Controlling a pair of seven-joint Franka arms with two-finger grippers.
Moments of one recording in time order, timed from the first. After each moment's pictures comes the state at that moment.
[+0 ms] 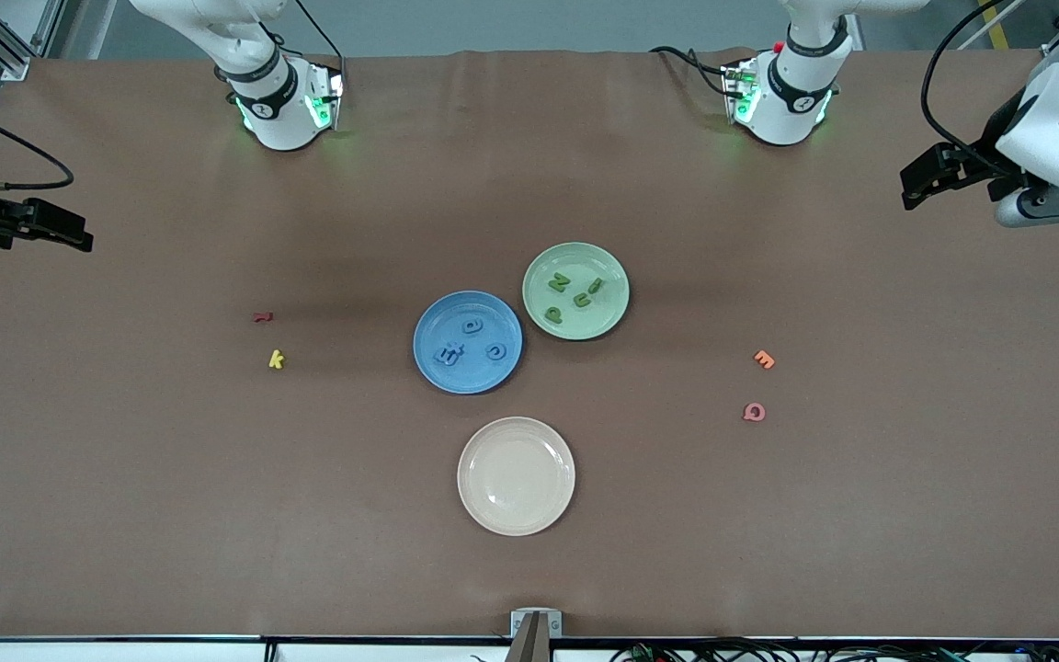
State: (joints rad) left arm -0.07 -0.06 -0.08 -1.57 0.04 1.42 -0.21; right arm -0.05 0.06 0.01 -1.50 -0.02 1.39 0.00
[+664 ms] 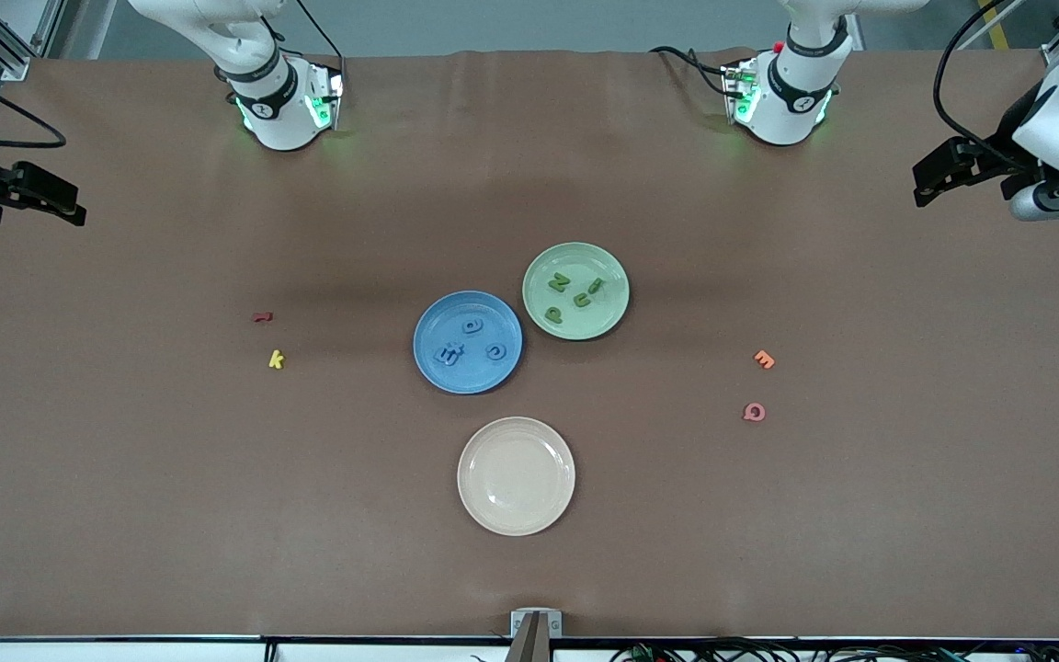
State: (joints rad) left arm -0.05 -0.07 -0.07 -1.57 0.04 1.42 -0.17; right arm 0.00 -0.01 -0.03 -1.51 -0.02 1.38 0.00
